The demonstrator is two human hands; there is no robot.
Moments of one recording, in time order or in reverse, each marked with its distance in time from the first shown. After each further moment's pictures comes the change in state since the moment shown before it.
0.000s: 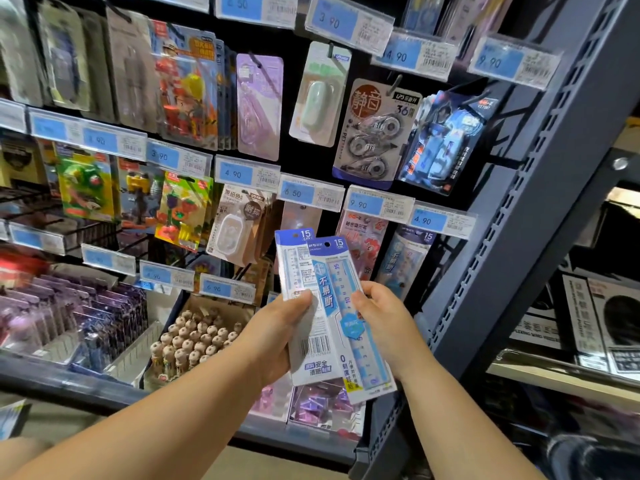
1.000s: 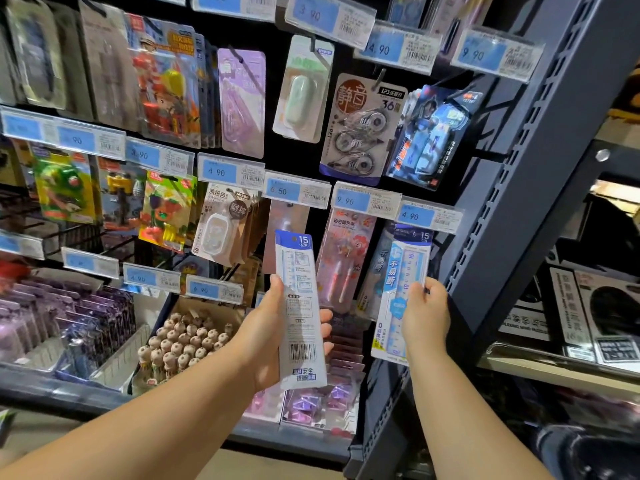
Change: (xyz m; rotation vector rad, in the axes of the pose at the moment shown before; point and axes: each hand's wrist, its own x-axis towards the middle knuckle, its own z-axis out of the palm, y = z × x) left_hand 0.002 -0.004 0.004 -0.059 0.079 -0.065; right_hand 0.025 0.027 -0.051 -0.181 0.731 0.066
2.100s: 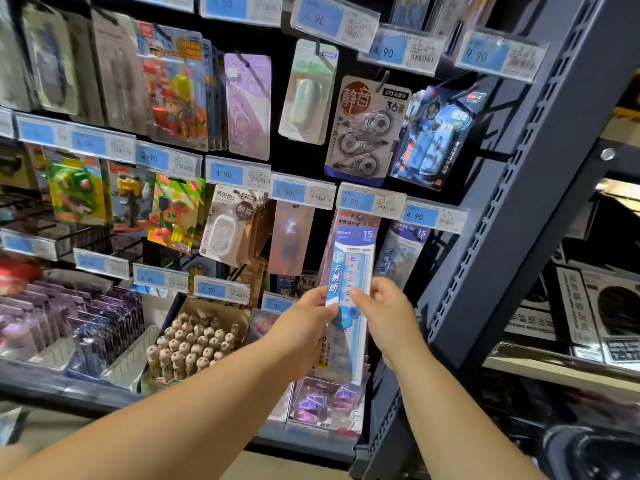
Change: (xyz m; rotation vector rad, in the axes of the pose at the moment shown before) left_hand 0.033 -0.020 0.017 0.303 0.024 0.111; right_hand -0.044 -0.023 0.021 0.018 -0.473 -0.128
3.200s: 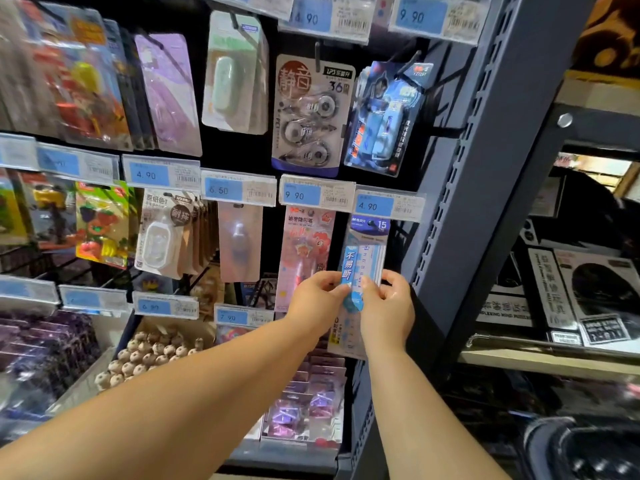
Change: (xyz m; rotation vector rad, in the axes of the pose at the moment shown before) left_hand 0.080 -0.009 0.067 0.519 0.180 0.204; right_hand 0.043 0.046 -0.035 0.081 0.485 0.101
